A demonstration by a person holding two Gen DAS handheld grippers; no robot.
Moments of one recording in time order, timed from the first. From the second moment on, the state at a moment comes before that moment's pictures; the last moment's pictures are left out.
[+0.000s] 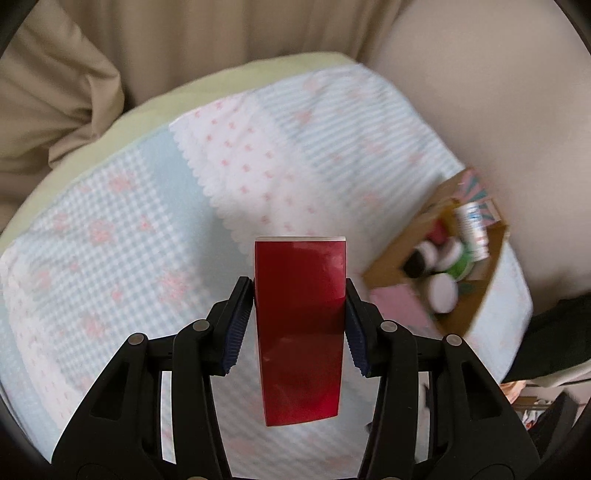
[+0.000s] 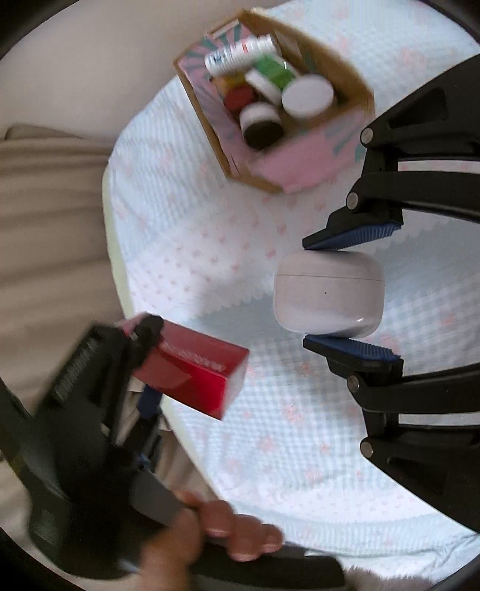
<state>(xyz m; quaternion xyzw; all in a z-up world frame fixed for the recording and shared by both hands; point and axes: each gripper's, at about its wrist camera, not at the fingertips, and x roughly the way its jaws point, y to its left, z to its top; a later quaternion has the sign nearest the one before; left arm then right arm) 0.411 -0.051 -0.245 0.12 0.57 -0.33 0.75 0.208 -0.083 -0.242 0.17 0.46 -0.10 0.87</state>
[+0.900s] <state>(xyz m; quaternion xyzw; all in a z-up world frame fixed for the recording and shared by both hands) 0.283 -0.215 -0.201 0.04 0.56 -0.28 0.78 0.176 -0.367 -0.158 0.15 0.47 -0.02 0.87</state>
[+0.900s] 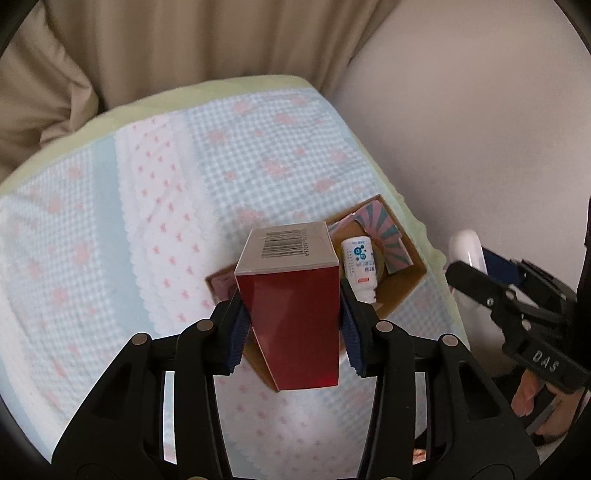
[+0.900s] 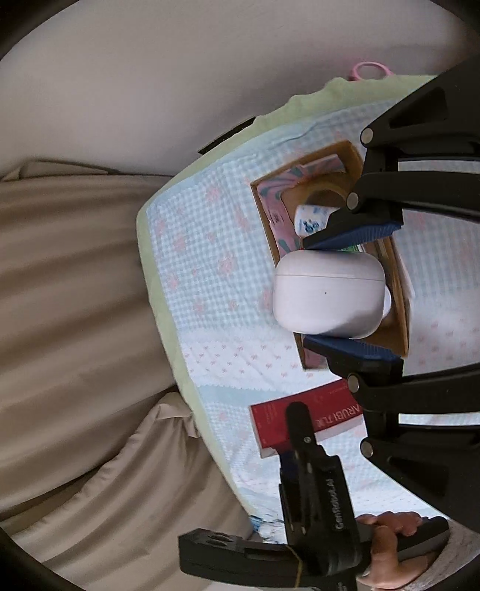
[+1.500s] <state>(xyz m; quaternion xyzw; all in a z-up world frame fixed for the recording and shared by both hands) 0.287 -0.232 -0.336 0.03 0.63 -0.19 0.75 0.263 -0.386 -0.300 0.11 0.56 0.10 0.81</state>
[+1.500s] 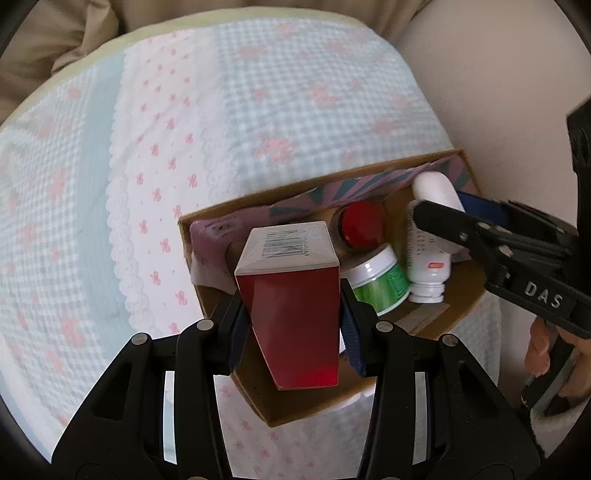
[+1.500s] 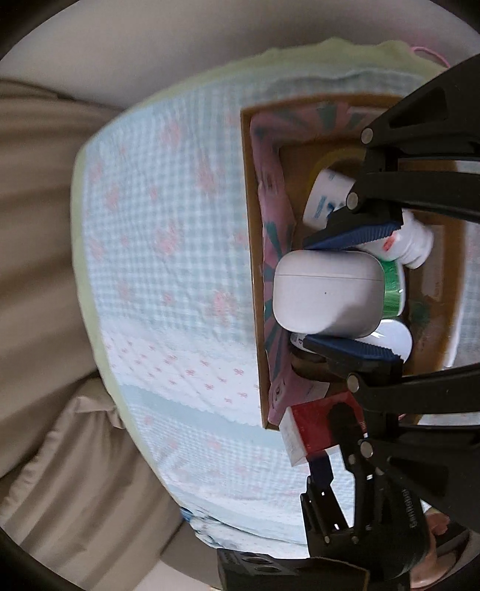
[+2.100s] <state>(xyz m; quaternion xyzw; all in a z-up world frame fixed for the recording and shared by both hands) 0.267 -0.240 -0.339 0.06 0.62 -0.16 0.76 0.299 -0.360 -0.348 0.10 0.62 0.16 0.76</state>
